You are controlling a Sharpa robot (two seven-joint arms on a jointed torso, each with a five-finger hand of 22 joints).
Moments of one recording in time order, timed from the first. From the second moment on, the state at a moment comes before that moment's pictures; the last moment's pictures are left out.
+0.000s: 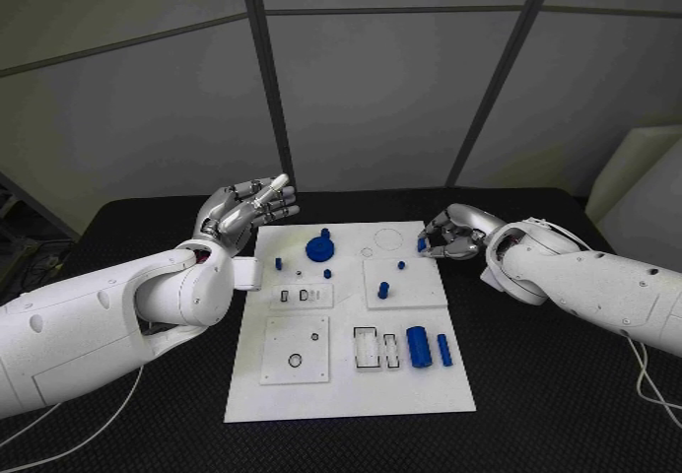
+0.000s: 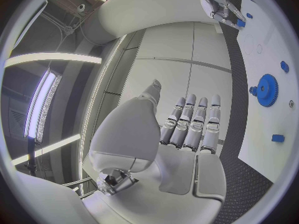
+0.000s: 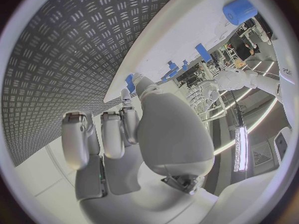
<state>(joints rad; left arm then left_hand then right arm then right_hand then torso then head) 1.19 -0.88 0.05 1.58 0.09 -0.44 0.52 1.34 -0.03 0.10 0.12 0.09 0.77 0.20 0.08 0.07 0.81 0.22 0.20 0.06 0.75 0.21 0.06 0.06 0.14 0.61 0.28 0.27 0.12 1.22 -0.73 0.00 1.17 -1.26 -0.29 0.02 1.40 -0.13 0.17 0.14 0.15 0.99 0.12 0.07 0.07 1.46 0.03 1.36 1.31 1.47 -0.04 1.48 1.31 0.02 1.47 0.07 1.54 1.31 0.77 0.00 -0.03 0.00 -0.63</state>
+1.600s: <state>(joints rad) 1.19 -0.89 0.05 1.57 0.09 -0.44 0.51 1.34 -0.03 0.10 0.11 0.09 0.77 0.20 0.08 0.07 0.81 0.22 0.20 0.06 0.74 0.21 0.06 0.06 0.14 0.61 0.28 0.27 0.12 1.22 -0.77 0.02 1.36 -1.27 -0.40 0.01 1.40 -0.04 0.22 0.10 0.14 1.13 0.09 0.12 0.09 1.47 -0.01 1.37 1.31 1.46 -0.07 1.50 1.31 0.02 1.47 0.04 1.56 1.31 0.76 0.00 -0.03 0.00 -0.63</state>
